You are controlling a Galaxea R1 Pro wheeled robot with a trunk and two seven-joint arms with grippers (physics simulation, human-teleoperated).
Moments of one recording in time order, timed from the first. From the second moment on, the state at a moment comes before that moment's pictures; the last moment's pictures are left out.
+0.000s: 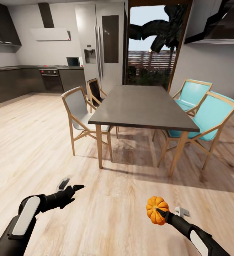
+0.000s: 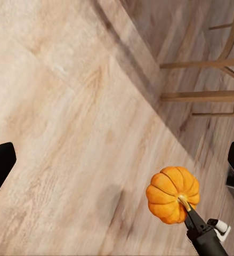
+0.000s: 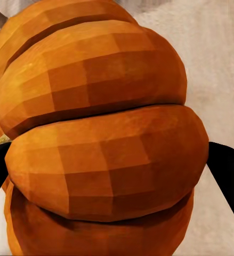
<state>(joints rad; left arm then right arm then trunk) -0.38 0.12 0.17 -1.24 1.05 0.98 0.11 -0.45 -0.20 0.02 -0.47 -0.54 0.12 0.44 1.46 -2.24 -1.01</state>
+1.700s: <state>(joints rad) -0.38 0.12 0.17 -1.24 1.05 0.98 0.11 -0.45 -0.20 0.02 -0.47 -0.53 0.12 0.44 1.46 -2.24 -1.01</state>
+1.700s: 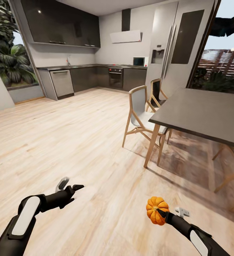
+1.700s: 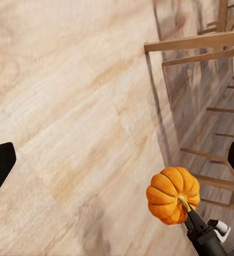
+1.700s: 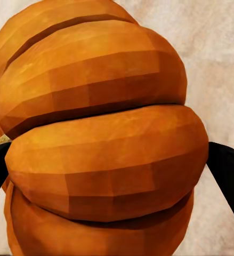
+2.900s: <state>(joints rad) -0.38 0.12 0.17 -1.24 1.05 0.98 0.11 -0.45 -0.19 0.02 -0.47 -0.49 0.12 0.44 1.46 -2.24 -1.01</state>
